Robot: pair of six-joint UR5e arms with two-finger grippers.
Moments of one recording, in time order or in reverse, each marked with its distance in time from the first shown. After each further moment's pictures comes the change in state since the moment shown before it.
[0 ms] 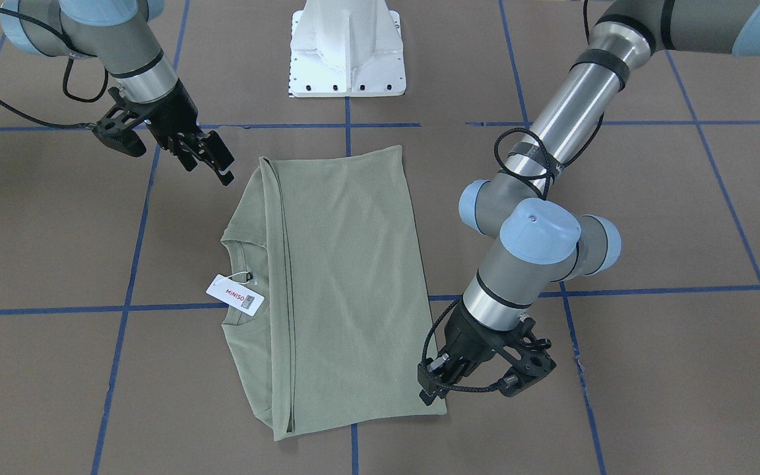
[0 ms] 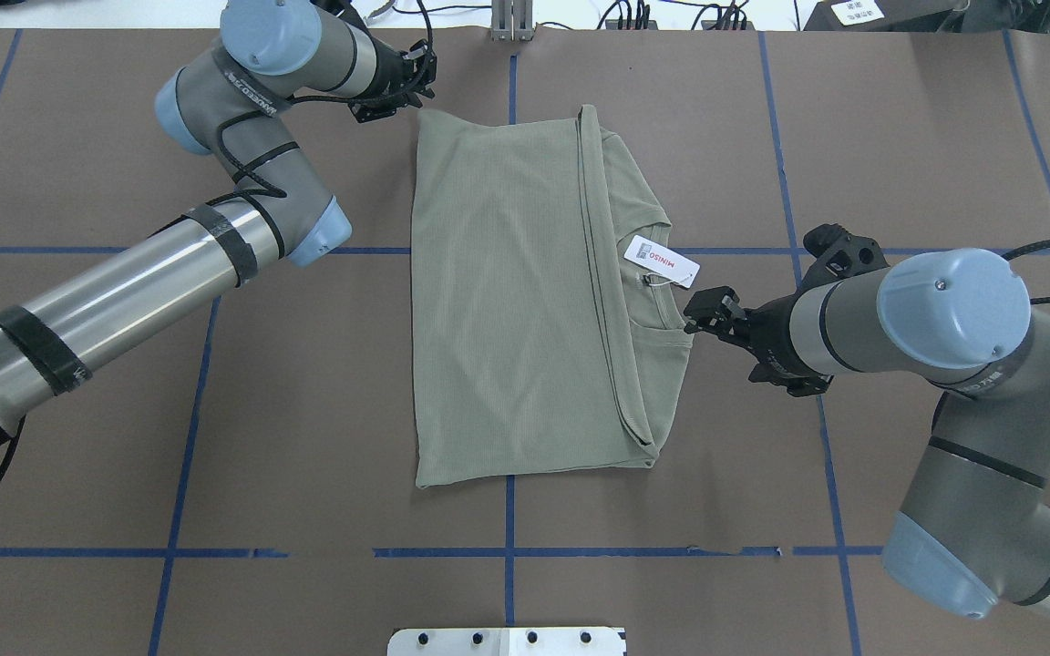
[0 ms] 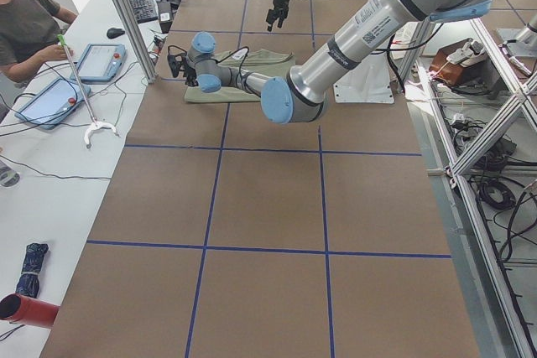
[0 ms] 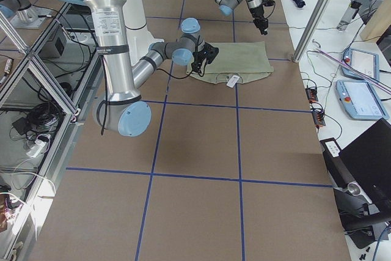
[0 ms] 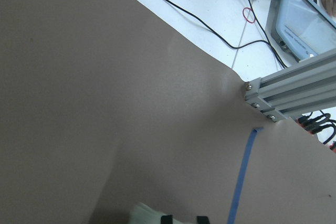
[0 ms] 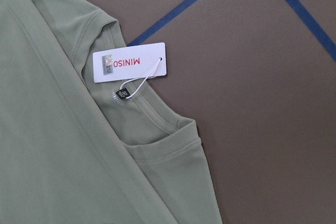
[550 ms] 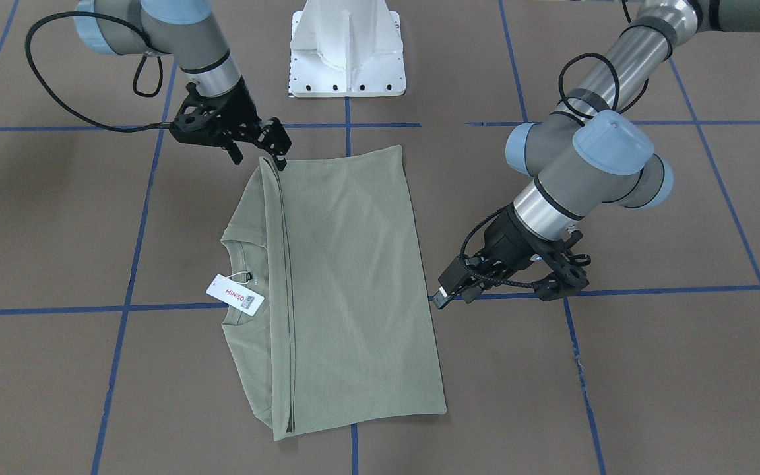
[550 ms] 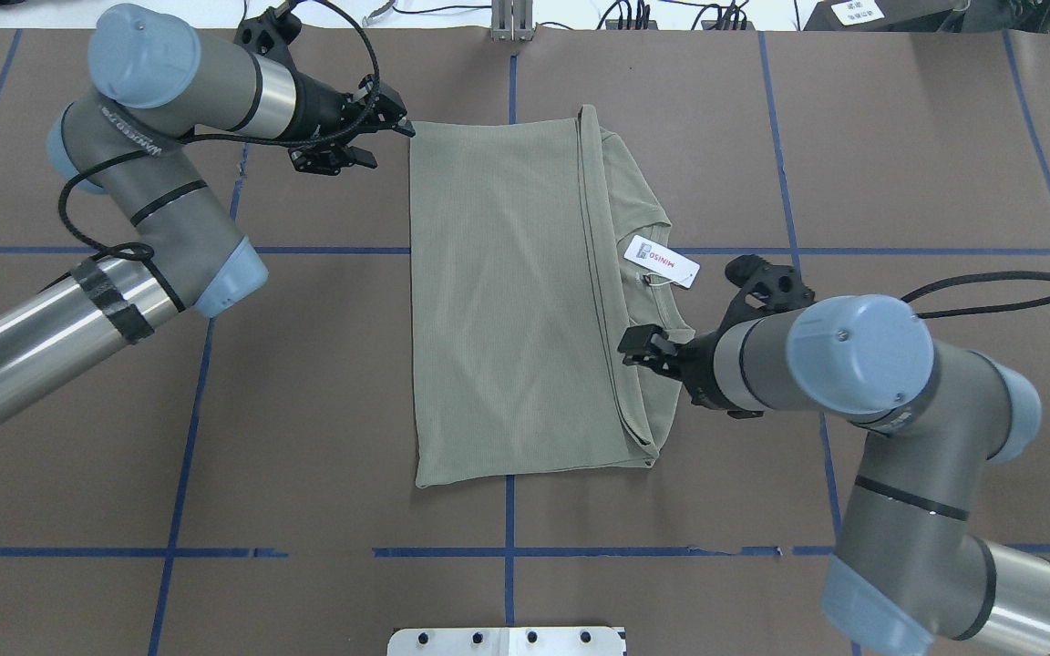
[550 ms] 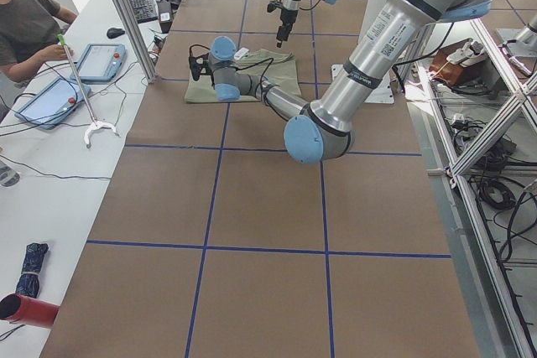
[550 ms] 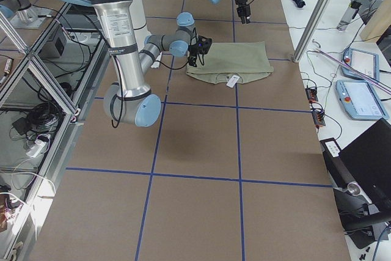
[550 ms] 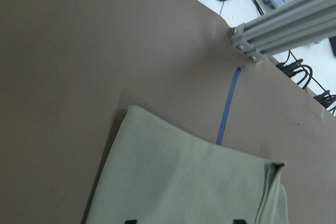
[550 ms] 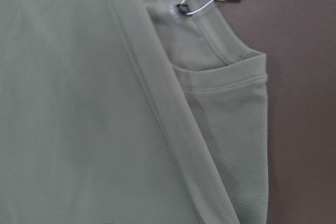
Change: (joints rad) left arm -0.003 0.271 -0.402 0.031 -0.139 -0.005; right arm -0.147 0.165 -0.060 -0.175 -0.092 -0.265
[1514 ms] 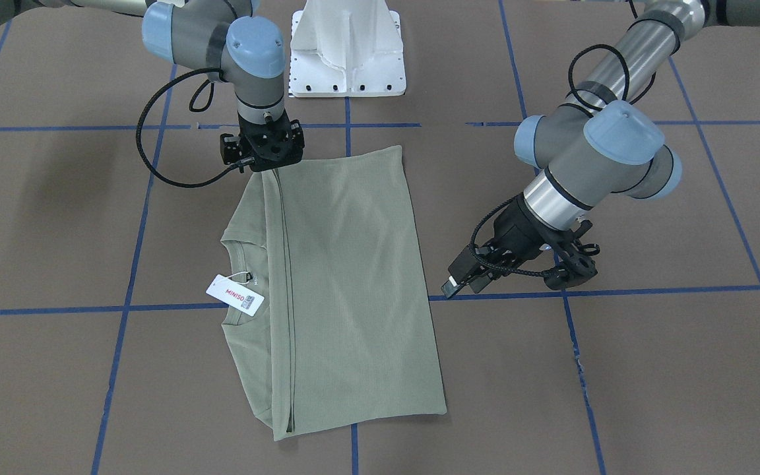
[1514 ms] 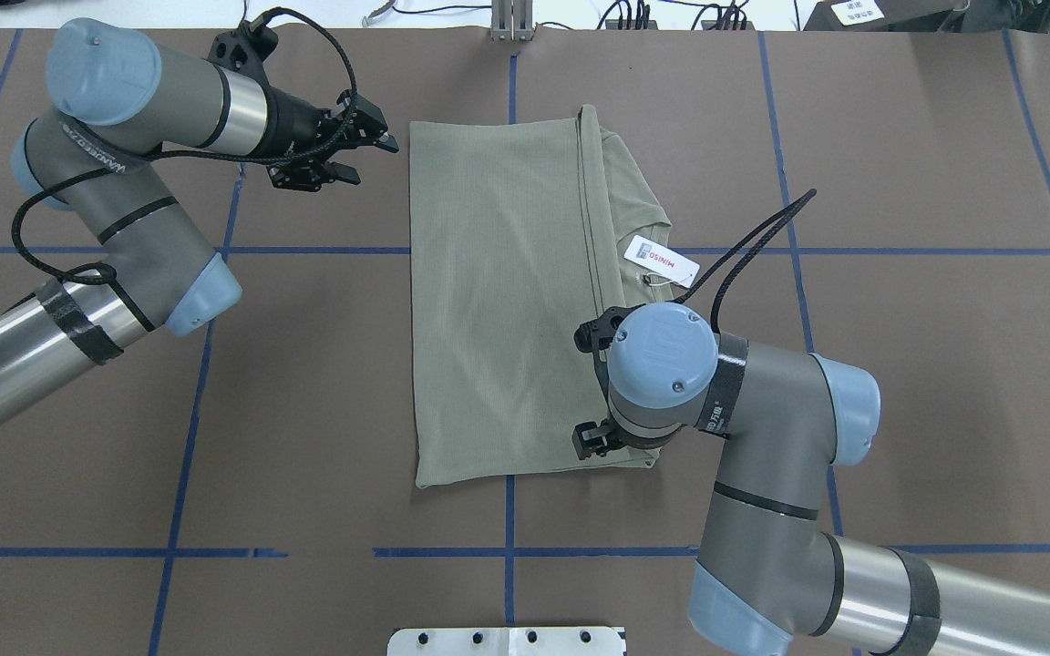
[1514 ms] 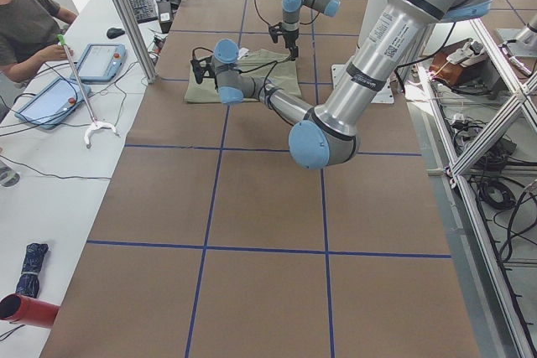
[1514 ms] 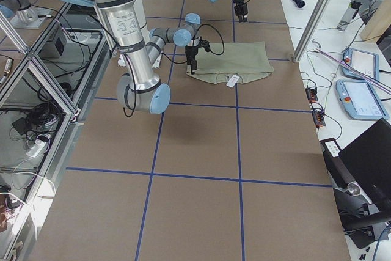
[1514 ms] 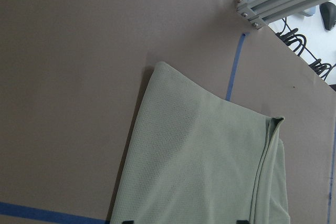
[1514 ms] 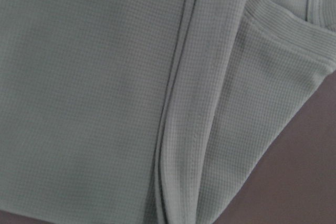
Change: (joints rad) left arm 0.001 0.035 -0.031 0.010 -0.007 0.000; right arm -0.018 0.133 -0.139 -0.363 0.110 -0.656
